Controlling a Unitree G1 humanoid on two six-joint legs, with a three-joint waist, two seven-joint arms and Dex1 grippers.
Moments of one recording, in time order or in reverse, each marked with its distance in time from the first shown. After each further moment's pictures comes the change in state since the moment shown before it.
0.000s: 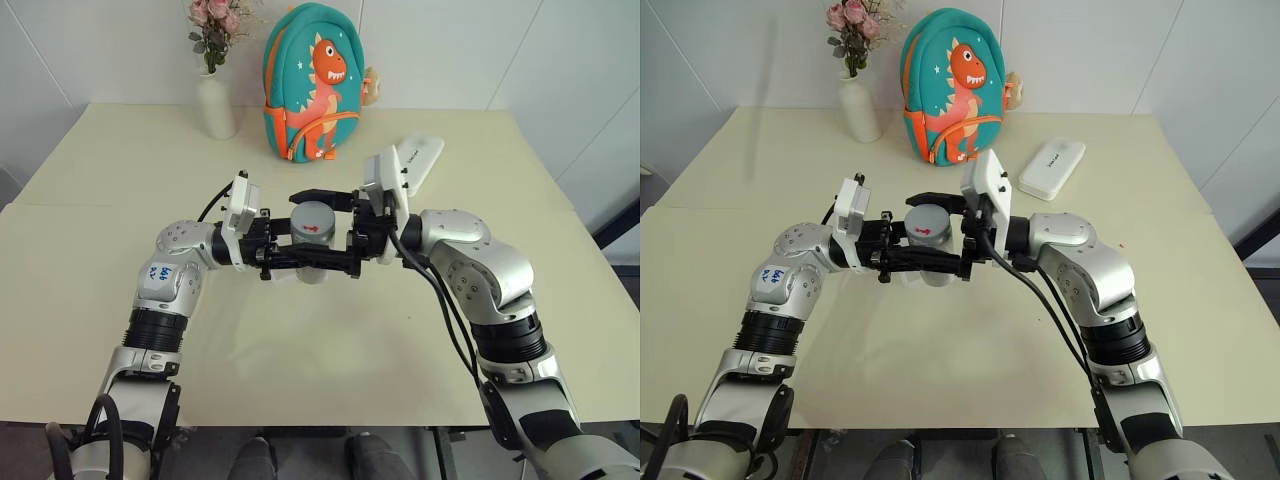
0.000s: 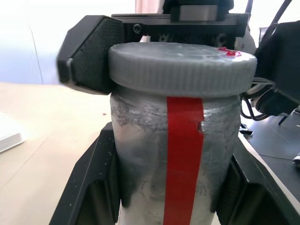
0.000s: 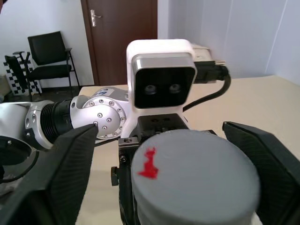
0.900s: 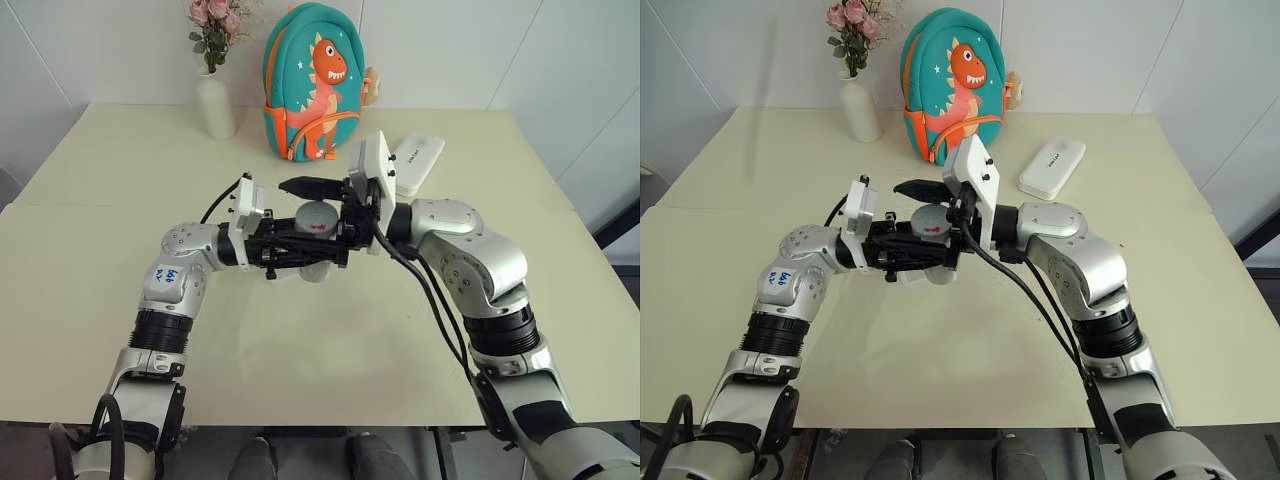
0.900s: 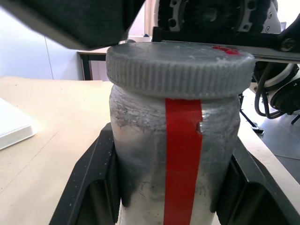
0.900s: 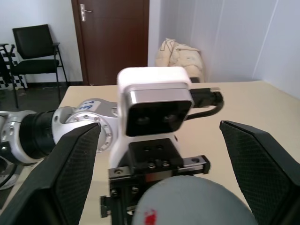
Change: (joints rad) left arm 0.012 -0.026 0.005 -0.011 0.035 -0.014 0.030; right arm -0.043 0.019 0.008 0.008 -0.048 -0.002 -0.065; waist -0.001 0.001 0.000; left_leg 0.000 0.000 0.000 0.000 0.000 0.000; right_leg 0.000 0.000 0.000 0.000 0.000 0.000
